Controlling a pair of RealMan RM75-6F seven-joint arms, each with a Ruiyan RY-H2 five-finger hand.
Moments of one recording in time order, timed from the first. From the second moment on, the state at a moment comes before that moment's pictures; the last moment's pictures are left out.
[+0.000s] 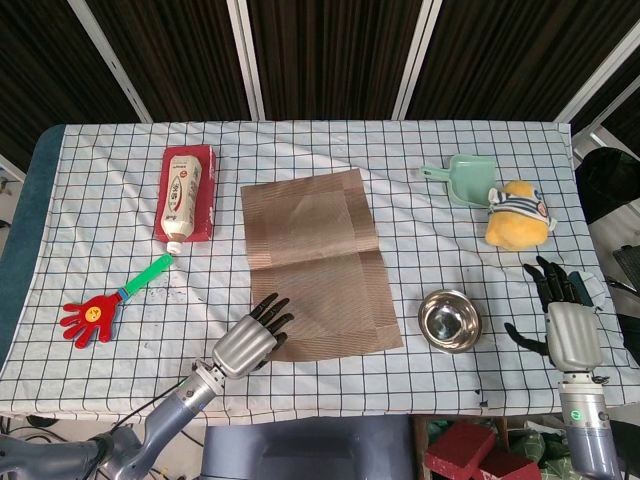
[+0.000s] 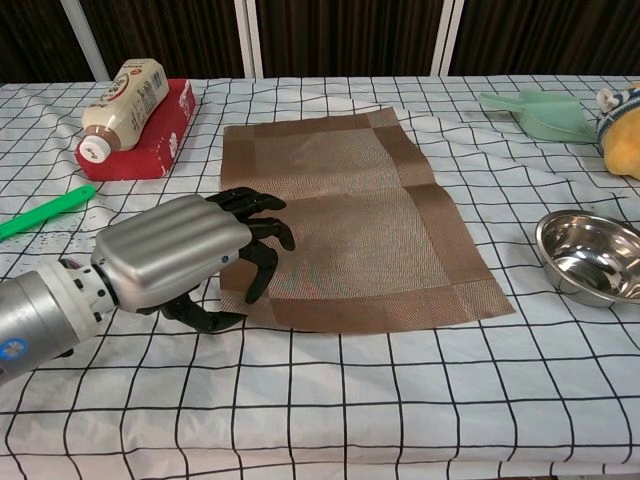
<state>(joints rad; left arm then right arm) -0.59 -1.73 0.01 -1.42 1.61 1.10 0.45 0.18 -1.28 0.15 -1.55 -1.40 1.45 0.02</state>
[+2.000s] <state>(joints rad) -0.63 -1.40 0.13 -1.77 1.79 1.18 0.19 0.18 -1.28 0.19 -1.55 -1.32 1.42 0.02</state>
